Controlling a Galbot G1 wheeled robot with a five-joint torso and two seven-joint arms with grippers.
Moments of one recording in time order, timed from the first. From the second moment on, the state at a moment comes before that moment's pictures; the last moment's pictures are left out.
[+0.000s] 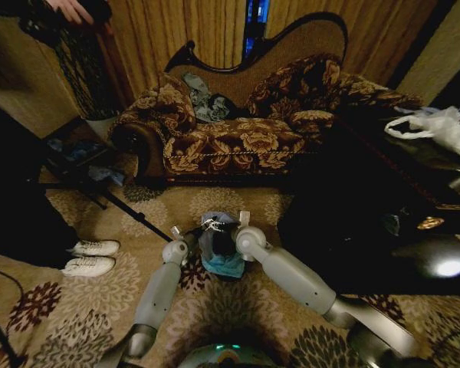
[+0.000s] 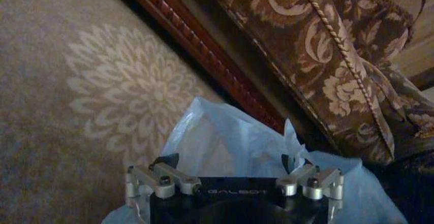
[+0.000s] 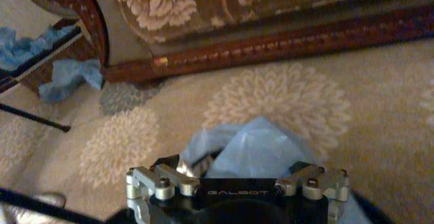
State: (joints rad) left arm 0.81 -1.41 -0.39 -1.25 -0.99 0.41 0.10; right arm -0.44 1.26 -0.39 1.57 1.26 -0.45 0.69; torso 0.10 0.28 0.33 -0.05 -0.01
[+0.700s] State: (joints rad) left arm 0.86 -1.39 -0.41 -1.32 -1.01 0.40 0.12; right arm -0.31 1.26 -0.45 1.32 1.11 -0.44 0.57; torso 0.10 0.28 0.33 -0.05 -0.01
